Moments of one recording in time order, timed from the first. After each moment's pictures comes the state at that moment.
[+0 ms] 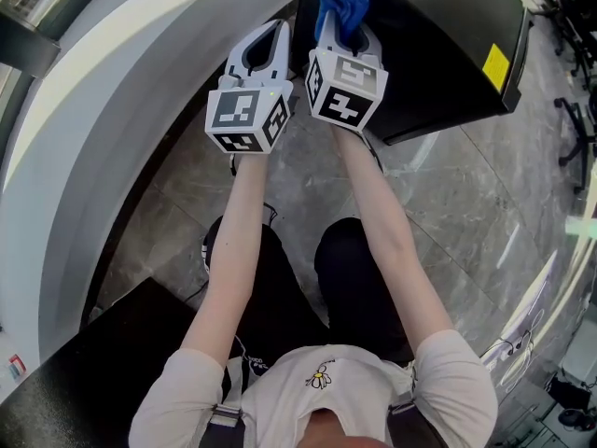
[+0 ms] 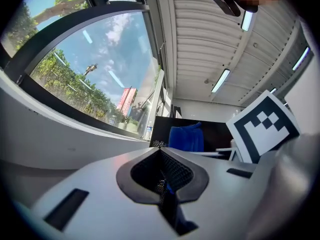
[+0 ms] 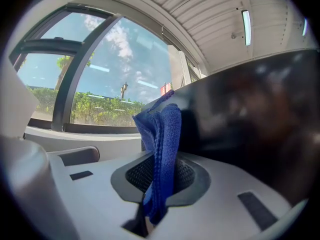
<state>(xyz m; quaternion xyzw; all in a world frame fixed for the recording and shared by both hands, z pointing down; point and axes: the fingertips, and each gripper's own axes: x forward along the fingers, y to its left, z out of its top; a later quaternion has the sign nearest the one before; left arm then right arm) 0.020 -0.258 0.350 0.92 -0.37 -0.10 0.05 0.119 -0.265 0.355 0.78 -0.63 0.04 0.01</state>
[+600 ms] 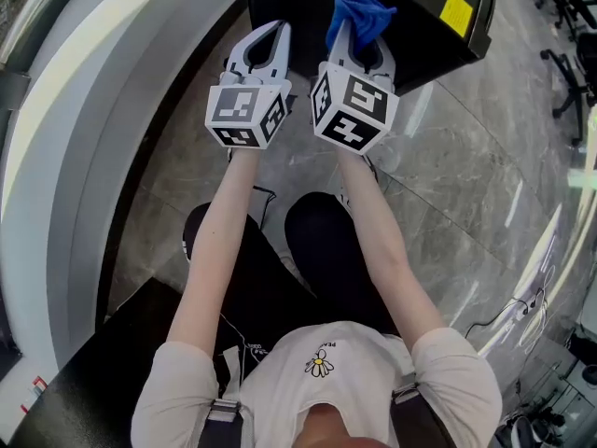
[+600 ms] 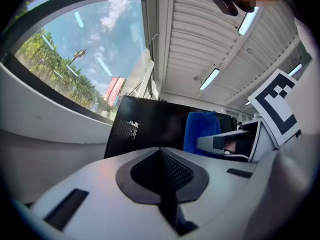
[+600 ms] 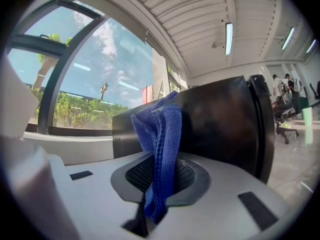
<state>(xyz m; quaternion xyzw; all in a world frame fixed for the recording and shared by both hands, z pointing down) 0.090 -0.206 0.375 0.95 -0.29 -0.07 0.08 0.186 -0.160 0.353 0.84 -0.54 0.05 -0.01</state>
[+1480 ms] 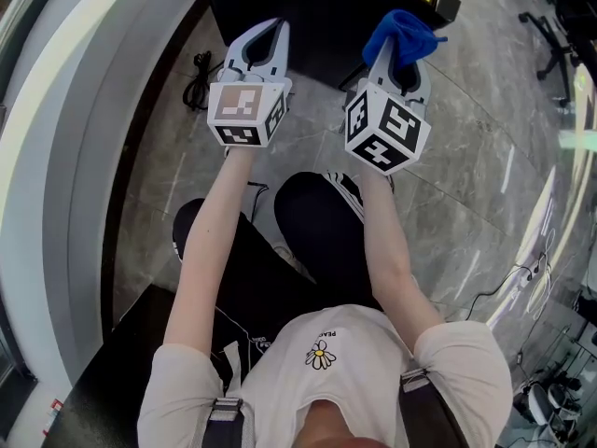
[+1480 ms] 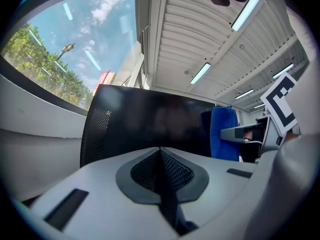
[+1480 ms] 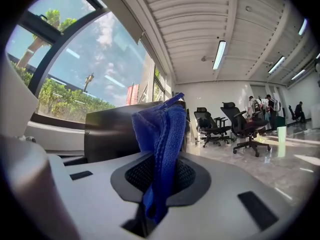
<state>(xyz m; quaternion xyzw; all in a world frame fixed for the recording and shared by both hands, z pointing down) 0.138 -0.164 0.391 0.97 -0.24 -0.03 0.06 0.263 -0.049 0.353 0.90 -0.43 0.02 0.02</state>
